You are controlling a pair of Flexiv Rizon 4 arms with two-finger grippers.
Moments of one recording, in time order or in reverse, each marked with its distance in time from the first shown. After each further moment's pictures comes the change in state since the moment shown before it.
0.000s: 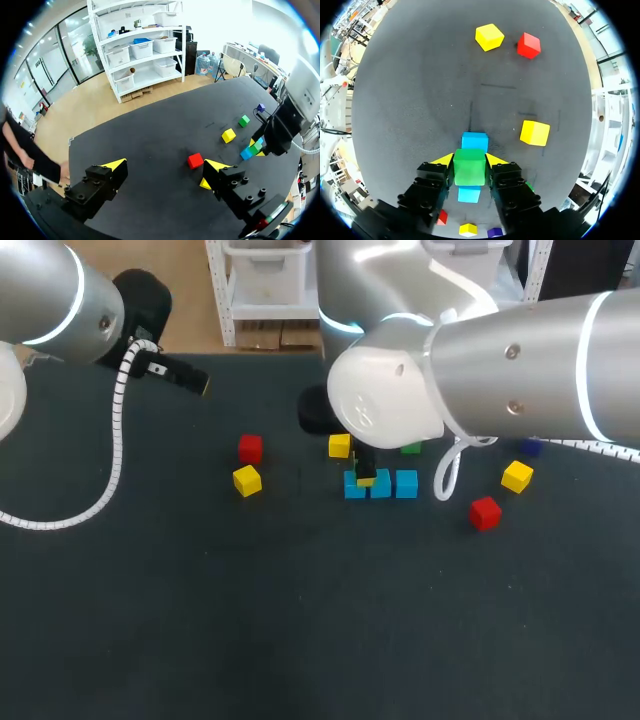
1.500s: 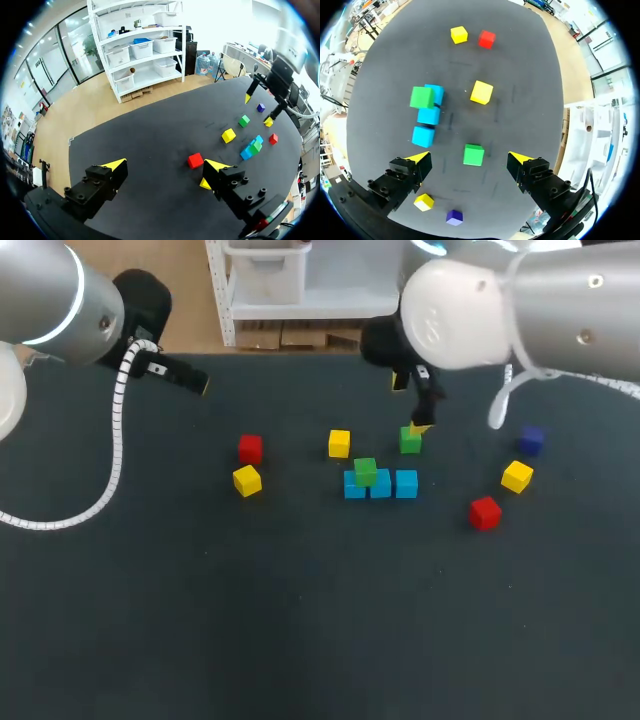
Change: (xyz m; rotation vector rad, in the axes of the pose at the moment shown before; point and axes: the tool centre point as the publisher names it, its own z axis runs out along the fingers) left arm 0.000 0.000 0.000 0.000 0.000 0.000; right arm 0.074 -0.080 -0.045 0.076 -0.093 -0.114
